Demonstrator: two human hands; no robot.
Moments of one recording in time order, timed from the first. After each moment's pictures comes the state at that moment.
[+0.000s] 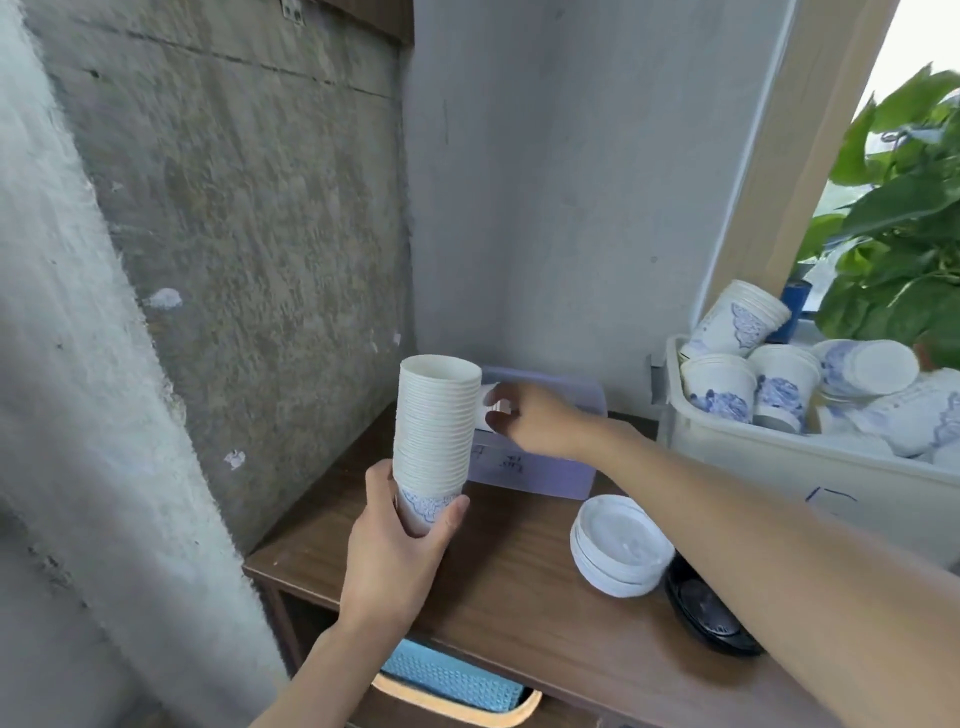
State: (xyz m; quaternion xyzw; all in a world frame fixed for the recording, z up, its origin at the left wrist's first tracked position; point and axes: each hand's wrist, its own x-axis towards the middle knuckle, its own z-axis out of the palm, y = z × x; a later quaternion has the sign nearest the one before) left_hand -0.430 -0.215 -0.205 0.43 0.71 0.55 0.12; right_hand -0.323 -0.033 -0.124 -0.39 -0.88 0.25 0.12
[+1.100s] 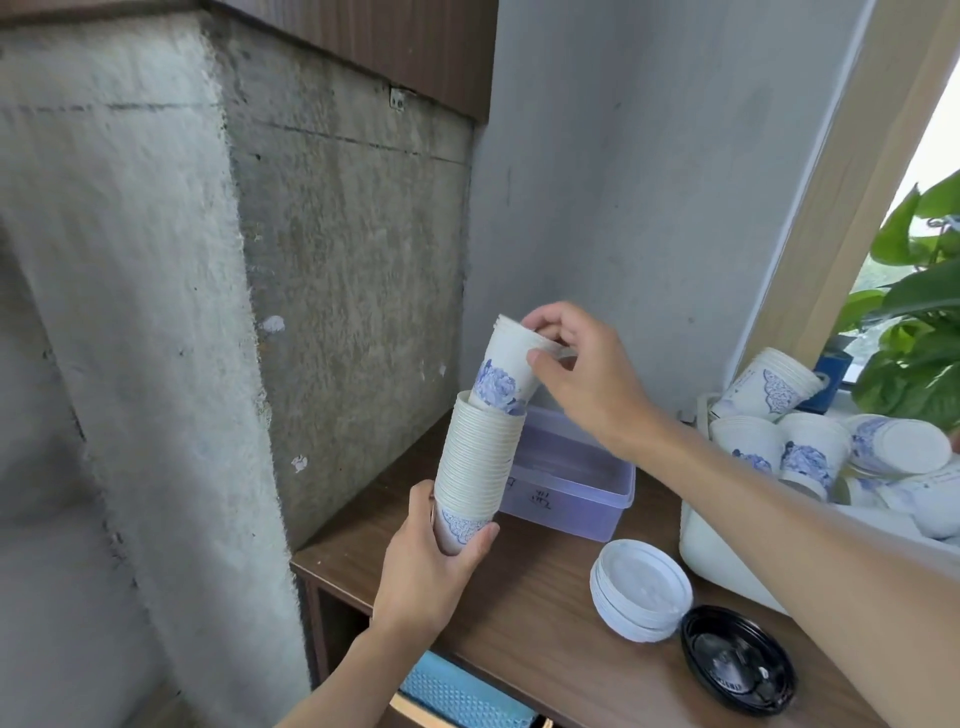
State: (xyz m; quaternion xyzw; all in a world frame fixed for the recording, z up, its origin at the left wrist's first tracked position) left_hand -0.431 -0.216 -0.205 0.44 0.71 0.54 0.12; right_hand -0.312 -0.099 -0.021 -0.18 -0.83 0.28 0.45
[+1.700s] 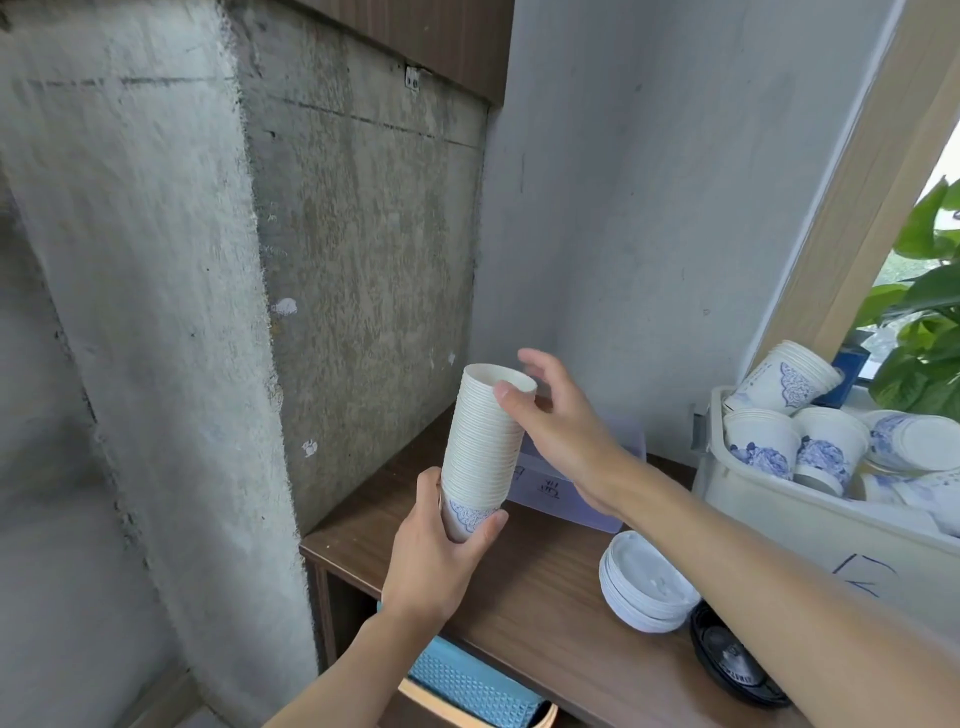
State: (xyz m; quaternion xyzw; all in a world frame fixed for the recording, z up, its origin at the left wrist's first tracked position) left_hand -0.431 -0.219 -0.203 0.45 0.68 0.56 0.11; right_hand -0.325 -0.122 -0.071 -0.26 -0.77 0.49 0.32
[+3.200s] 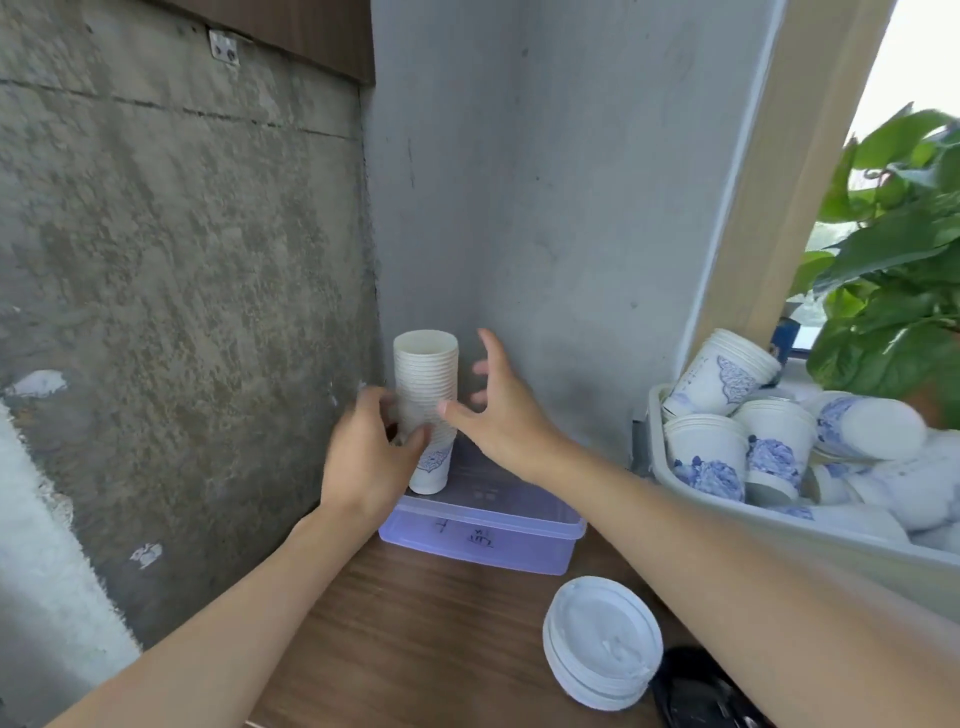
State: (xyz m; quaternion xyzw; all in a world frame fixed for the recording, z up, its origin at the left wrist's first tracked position) left_hand -0.476 -0.093 -0.123 0.49 0.72 0.50 0.02; right_hand -0.342 -0.017 -0.081 -0.34 -0.82 0.31 0.34
